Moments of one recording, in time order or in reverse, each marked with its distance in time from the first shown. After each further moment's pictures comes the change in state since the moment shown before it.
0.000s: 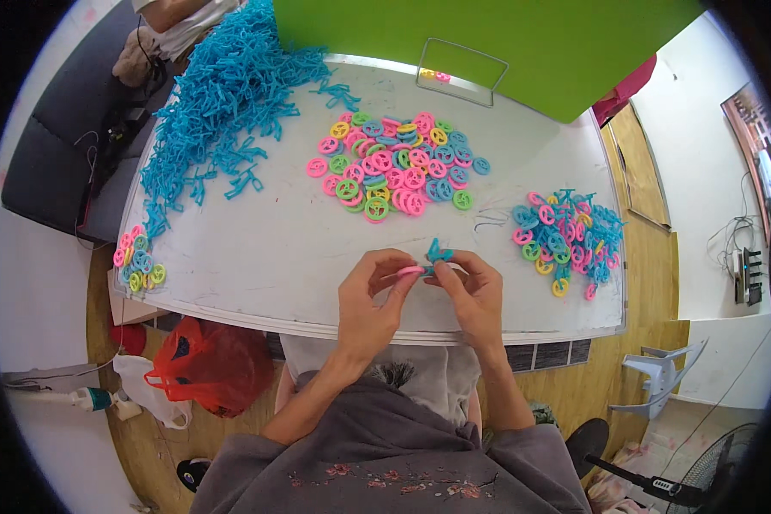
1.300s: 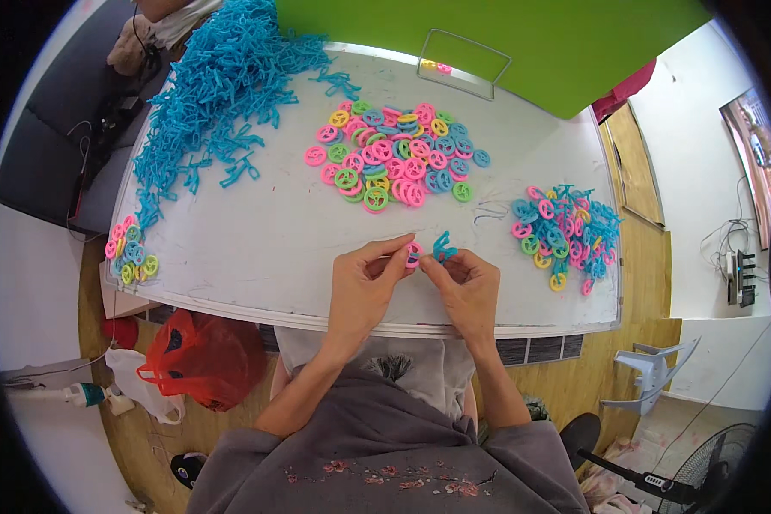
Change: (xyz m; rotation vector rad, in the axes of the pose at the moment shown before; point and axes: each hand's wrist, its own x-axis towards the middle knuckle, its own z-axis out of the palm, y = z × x) left_hand 0.013 0.002 -0.009 -0.101 -0.046 -0.281; right_hand 0.000 -0.003 0.013 -0.438 0.183 0.061
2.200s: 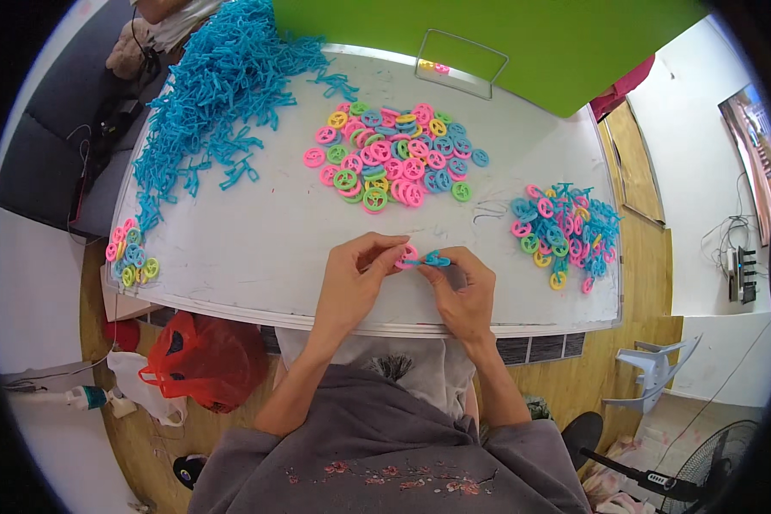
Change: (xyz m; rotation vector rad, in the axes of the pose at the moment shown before) left_hand 0.009 0.003 -0.017 0.124 -0.106 -0.011; right_hand 0.002 0.015 -0.002 -0.138 -0.062 -0.362
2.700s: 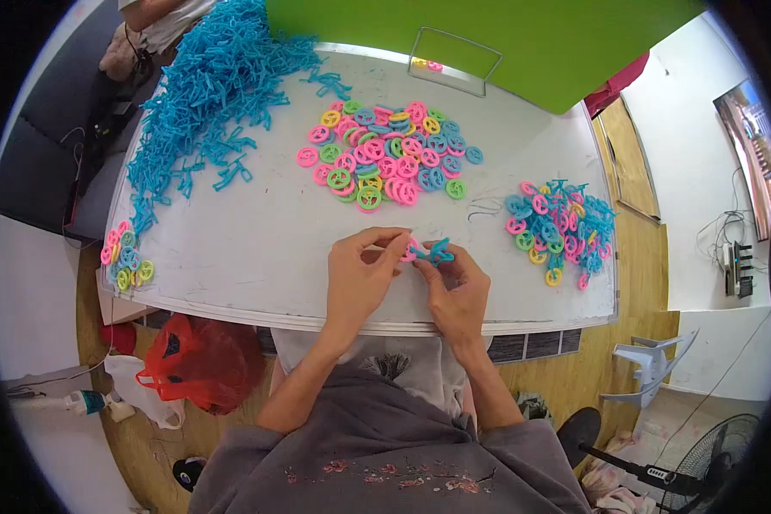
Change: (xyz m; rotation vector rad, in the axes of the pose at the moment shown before) left_hand 0.009 0.000 0.014 0.053 0.099 -0.006; right_hand -0.006 -0.009 0.007 -0.073 0.084 0.188
